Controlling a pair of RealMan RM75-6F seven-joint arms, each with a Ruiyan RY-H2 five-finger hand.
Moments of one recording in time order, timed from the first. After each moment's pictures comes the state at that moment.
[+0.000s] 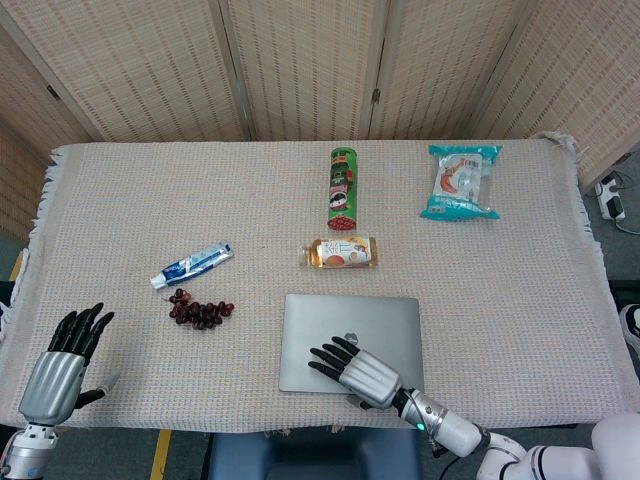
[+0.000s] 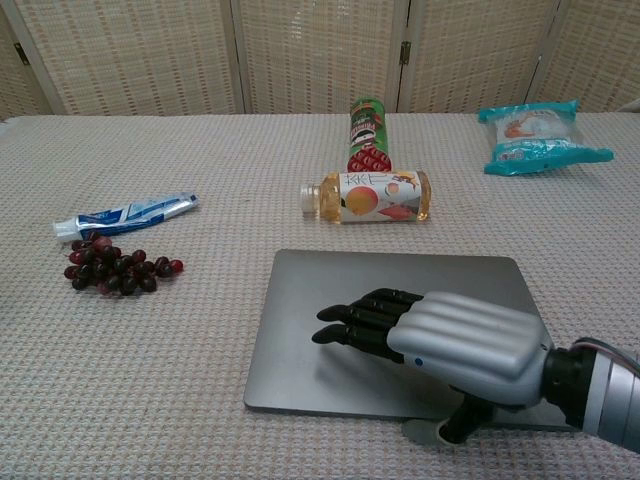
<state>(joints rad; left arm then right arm) -0.09 -1.23 0.03 -1.54 1.66 1.54 0.02 0.58 -1.64 -0.08 -1.43 -1.76 0.95 -0.16</state>
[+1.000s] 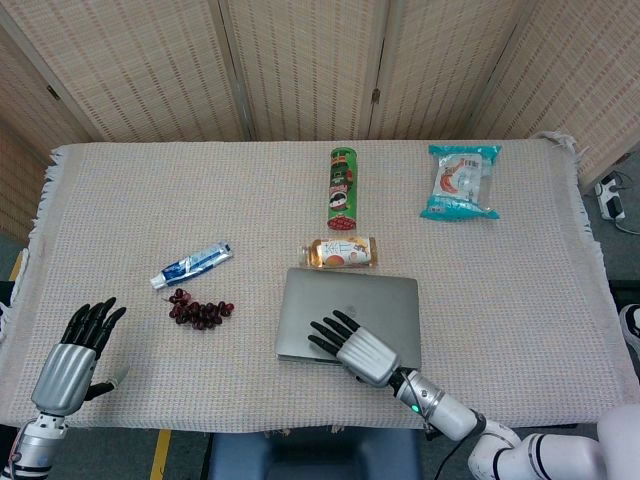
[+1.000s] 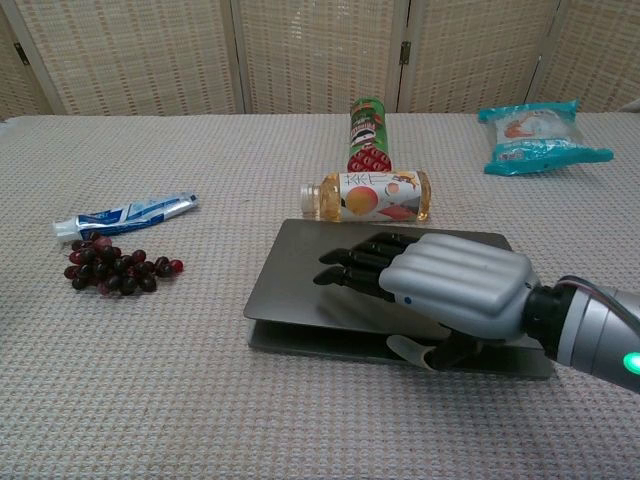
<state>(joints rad) -0.14 -1.28 0.02 -1.45 1.69 1.53 -0.02 0.63 -1.59 0.01 -1.52 -1.62 0.92 -0.39</state>
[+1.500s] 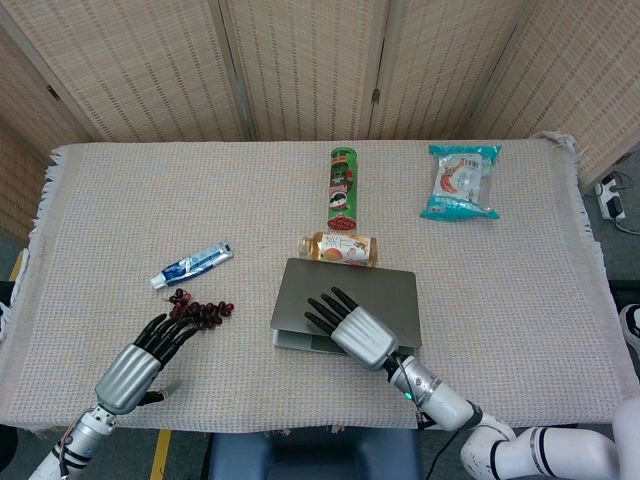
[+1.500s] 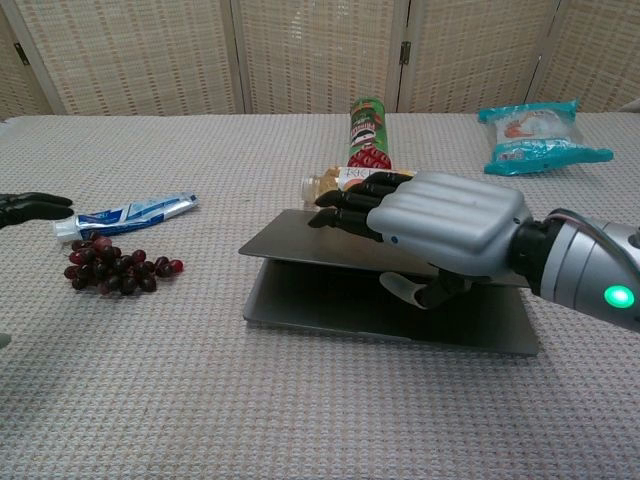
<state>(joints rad) -0.28 -1.40 0.09 -1.32 1.87 1.42 -0.10 0.66 -1.53 0.10 -1.68 -1.43 0.91 -0.68</state>
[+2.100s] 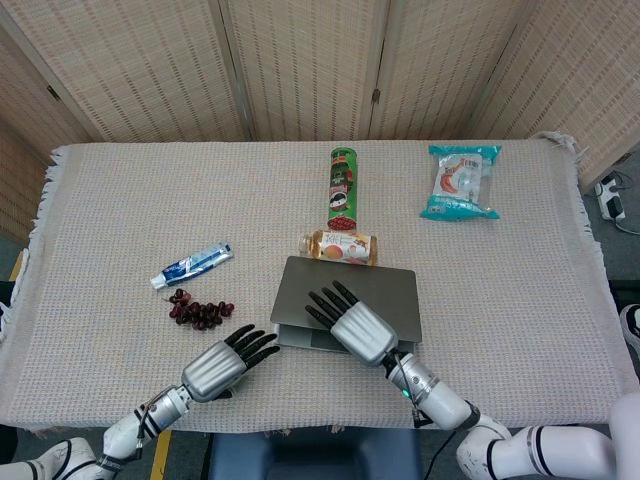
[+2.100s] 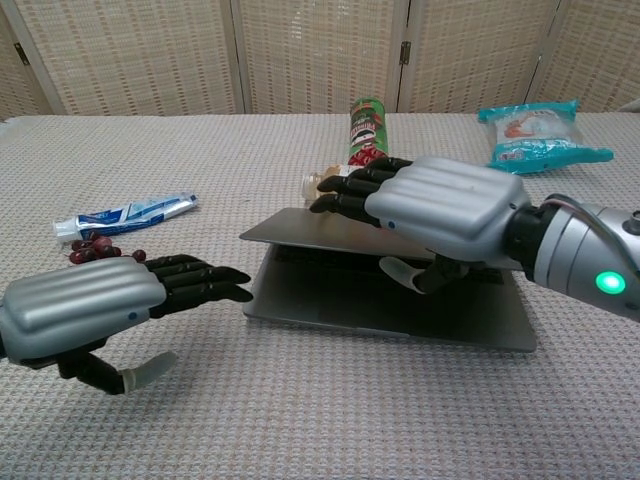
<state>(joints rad) -0.55 -1.49 0.04 -1.46 1.81 0.99 0.07 0.69 -1.53 0.10 -1.71 -1.35 0.95 -0.78</state>
